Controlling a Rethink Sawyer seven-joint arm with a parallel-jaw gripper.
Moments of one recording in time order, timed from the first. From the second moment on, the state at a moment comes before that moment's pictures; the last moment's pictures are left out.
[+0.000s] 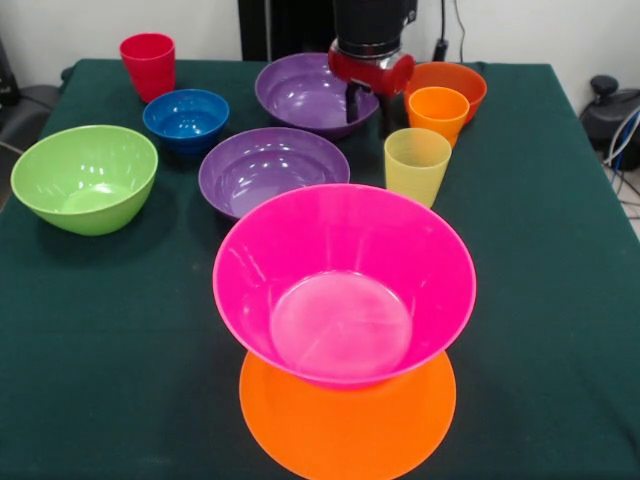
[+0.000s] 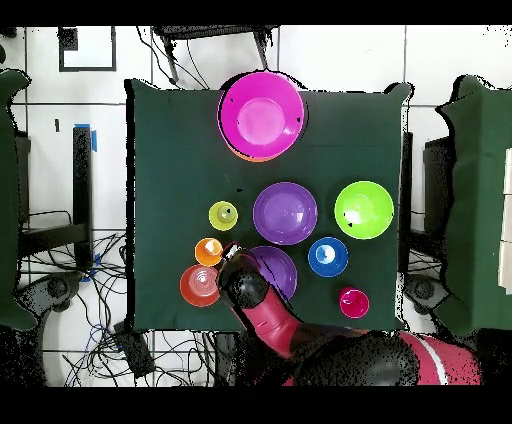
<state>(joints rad) -0.60 -0.48 0.49 2.46 0.72 -0.53 1.49</state>
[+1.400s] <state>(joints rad) -0.02 -0.51 -0.06 2.22 0.90 -0.15 1.50</state>
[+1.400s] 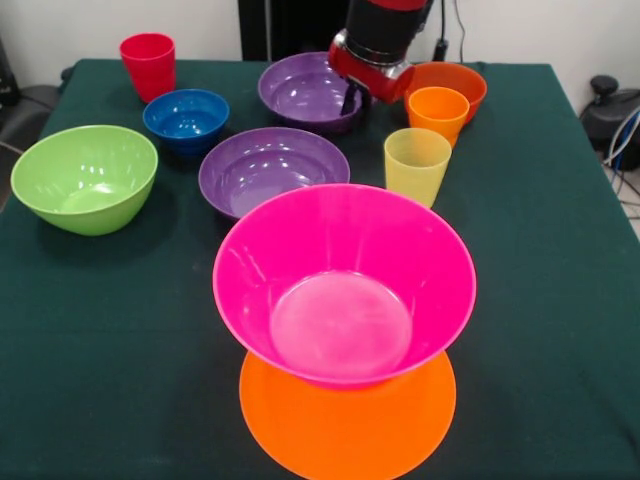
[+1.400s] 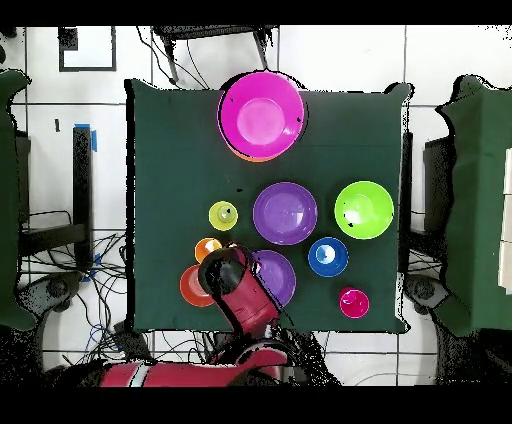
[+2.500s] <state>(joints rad) 0.27 -0.51 -0.59 1.90 0.75 0.45 1.73</state>
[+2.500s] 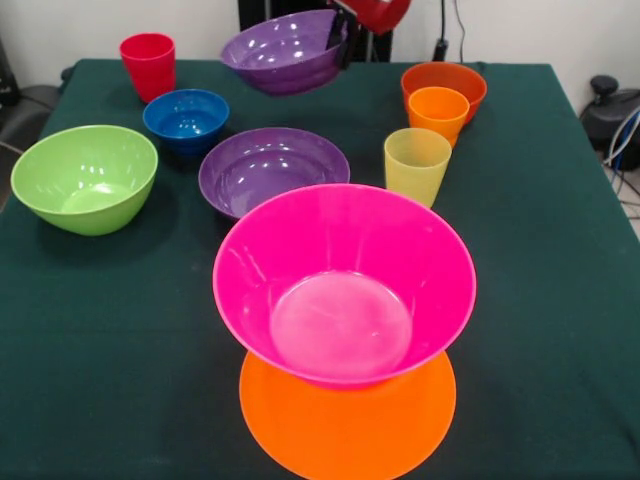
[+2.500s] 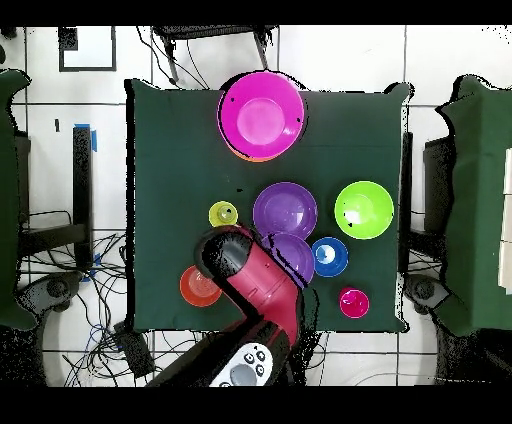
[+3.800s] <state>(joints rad) 0.24 -0.31 -0.83 1.02 0.60 0.94 2.00</state>
